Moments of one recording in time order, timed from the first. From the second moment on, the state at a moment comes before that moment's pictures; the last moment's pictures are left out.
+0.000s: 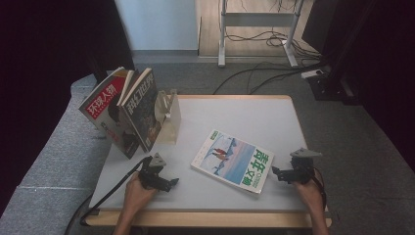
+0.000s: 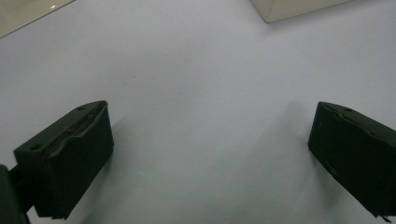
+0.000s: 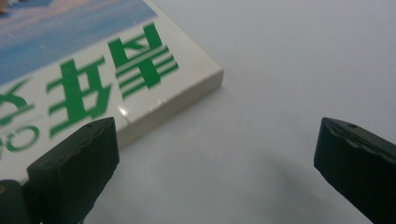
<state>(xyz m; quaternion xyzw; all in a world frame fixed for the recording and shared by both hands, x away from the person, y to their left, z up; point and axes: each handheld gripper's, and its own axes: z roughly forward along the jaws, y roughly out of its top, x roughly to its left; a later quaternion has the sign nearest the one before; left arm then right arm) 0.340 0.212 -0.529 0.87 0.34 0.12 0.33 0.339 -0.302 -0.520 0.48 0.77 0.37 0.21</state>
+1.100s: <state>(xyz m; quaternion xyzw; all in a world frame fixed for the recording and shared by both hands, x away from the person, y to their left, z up) 0.388 0.133 -0.511 0.90 0.27 0.07 0.35 0.380 -0.266 -0.528 0.44 0.80 0.38 0.15</state>
